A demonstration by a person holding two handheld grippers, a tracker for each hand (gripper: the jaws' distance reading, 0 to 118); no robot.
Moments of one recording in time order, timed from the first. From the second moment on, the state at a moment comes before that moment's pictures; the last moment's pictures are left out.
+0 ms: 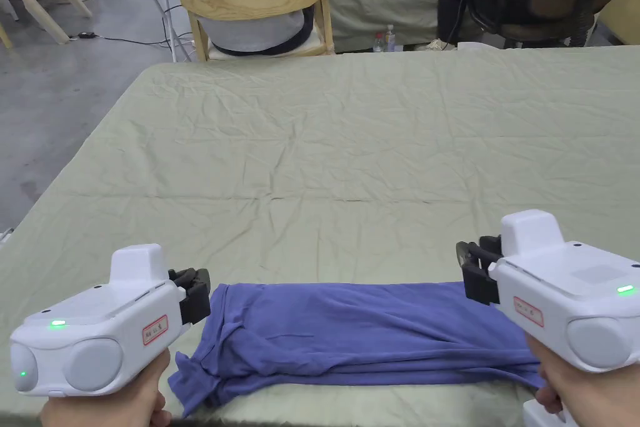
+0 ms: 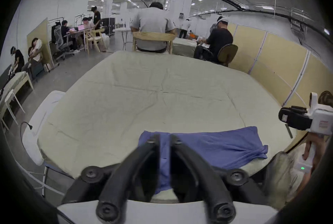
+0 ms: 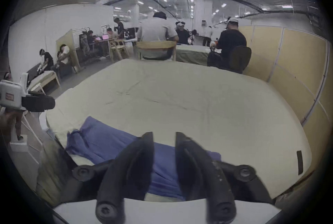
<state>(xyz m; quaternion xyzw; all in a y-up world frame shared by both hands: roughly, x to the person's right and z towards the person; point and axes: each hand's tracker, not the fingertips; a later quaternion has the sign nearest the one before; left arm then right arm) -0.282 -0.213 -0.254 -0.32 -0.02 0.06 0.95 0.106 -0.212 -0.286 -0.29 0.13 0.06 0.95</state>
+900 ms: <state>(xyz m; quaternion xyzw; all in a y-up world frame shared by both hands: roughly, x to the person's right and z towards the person) -0.406 -0.308 -0.344 -0.49 -0.23 0.23 0.81 0.035 -0.246 -0.319 -0.37 0.20 0.10 0.90</state>
